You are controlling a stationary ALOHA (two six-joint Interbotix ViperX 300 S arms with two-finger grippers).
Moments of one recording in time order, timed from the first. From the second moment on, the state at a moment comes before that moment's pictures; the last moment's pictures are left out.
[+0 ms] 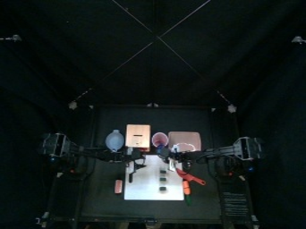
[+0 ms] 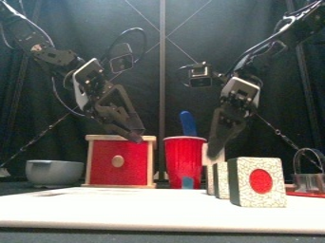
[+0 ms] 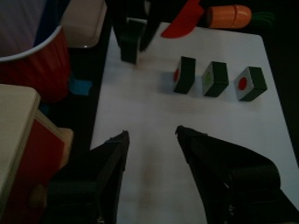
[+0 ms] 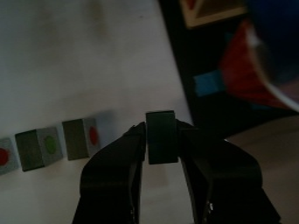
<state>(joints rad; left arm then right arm) 0.00 -0.05 0.85 -0.13 -0.21 0.00 -0.08 -0.10 0.75 -0.32 0.28 0.47</state>
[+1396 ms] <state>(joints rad) 0.00 -0.05 0.85 -0.13 -0.21 0.00 -0.25 -0.29 0.82 -0.21 0.42 0.47</state>
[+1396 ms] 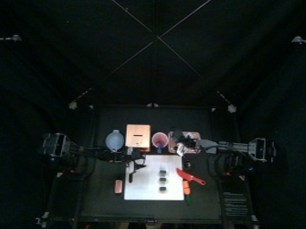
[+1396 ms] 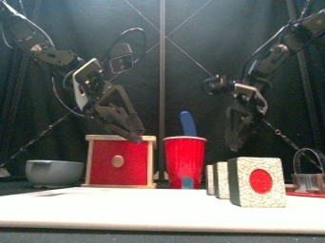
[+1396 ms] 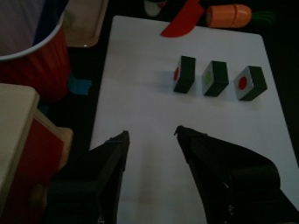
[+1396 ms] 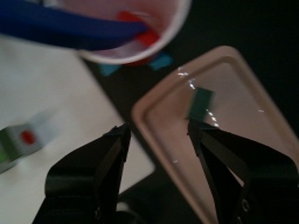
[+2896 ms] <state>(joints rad) 0.00 -0.05 0.86 -0.13 -0.20 0.00 0.07 0.08 0.68 -0.18 0.24 0.47</state>
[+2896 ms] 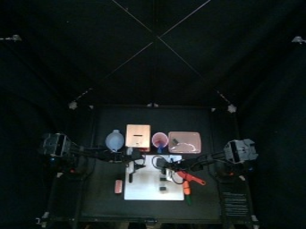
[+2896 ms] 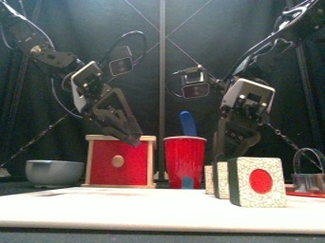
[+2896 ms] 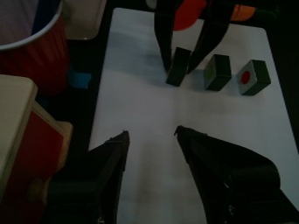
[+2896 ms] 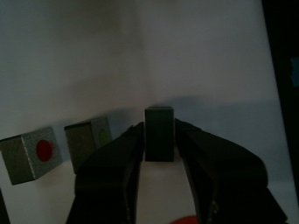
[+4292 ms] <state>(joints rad) 0.00 -0.05 0.86 -0.13 -0.20 0.00 -0.50 -0.18 0.91 -0.21 0.36 0.46</state>
